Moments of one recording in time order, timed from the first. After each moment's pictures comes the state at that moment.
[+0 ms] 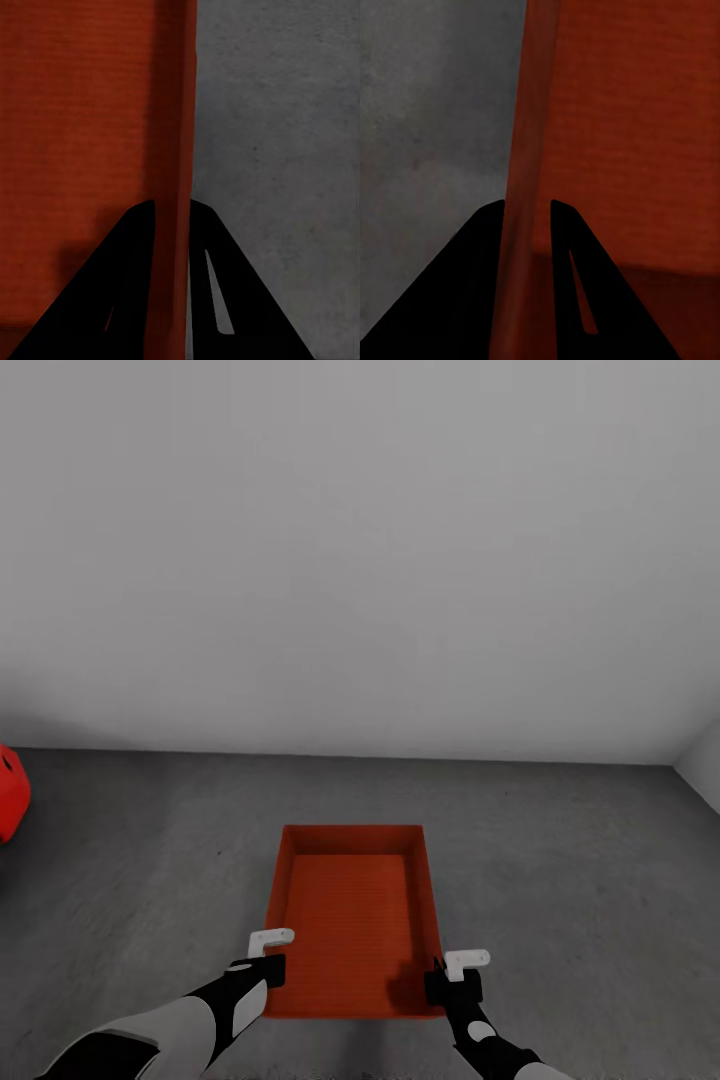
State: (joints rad) left arm -0.74 -0.10 -0.14 0.00 0.24 -0.01 0.18; right arm -0.59 0.12 0.08 -0.07 0.04 -0.42 -0.16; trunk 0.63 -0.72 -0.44
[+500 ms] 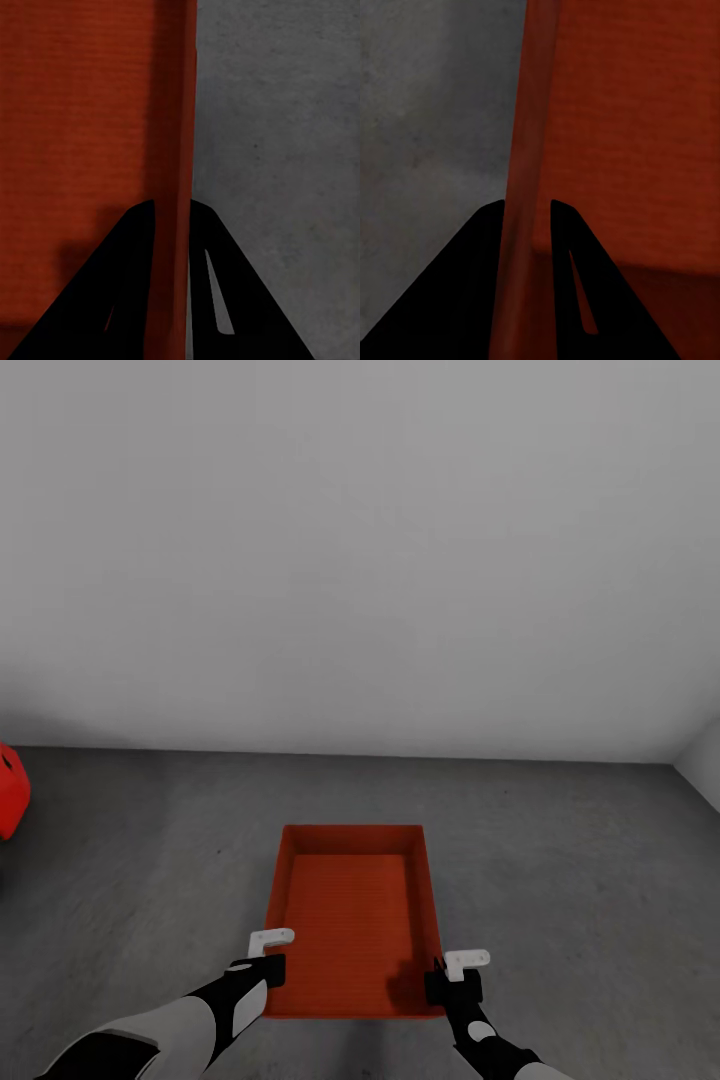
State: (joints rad) left arm -0.74 -0.10 -0.14 0.00 0.24 -0.01 0.18; right arm -0.59 0.12 0.09 -0.07 0.03 -0.42 -0.16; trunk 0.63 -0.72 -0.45
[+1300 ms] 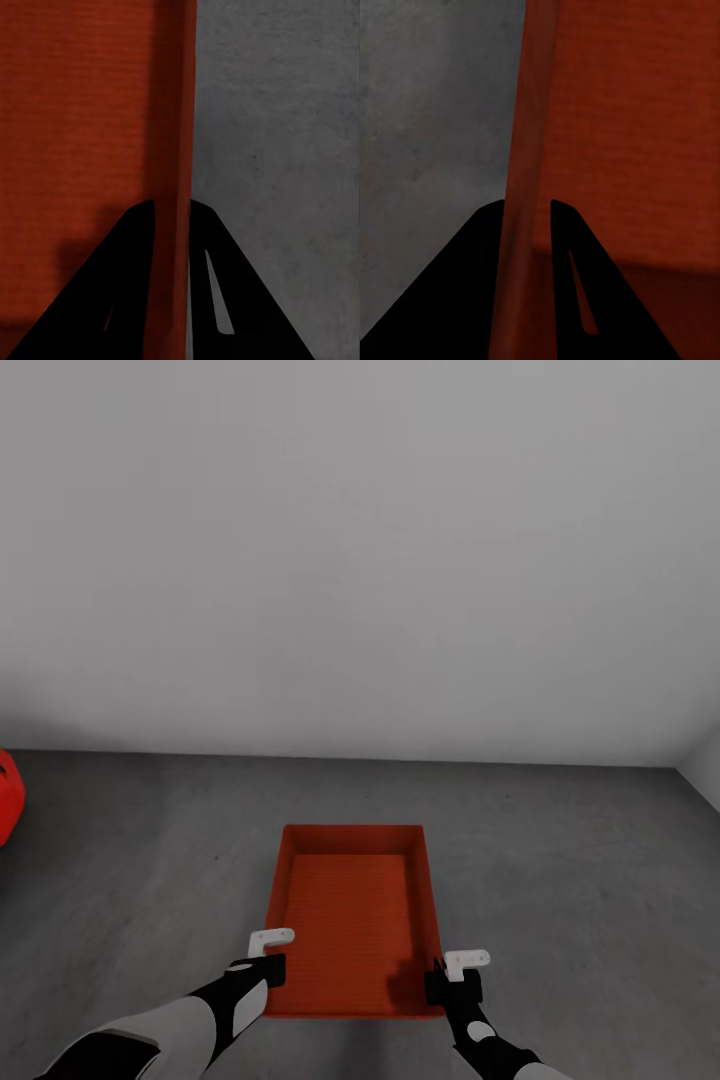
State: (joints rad) left arm -0.74 -0.10 -0.15 0.00 0.24 -0.01 0.18; right arm -0.59 0.12 0.09 -0.07 0.03 -0.42 -0.16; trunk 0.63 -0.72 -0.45
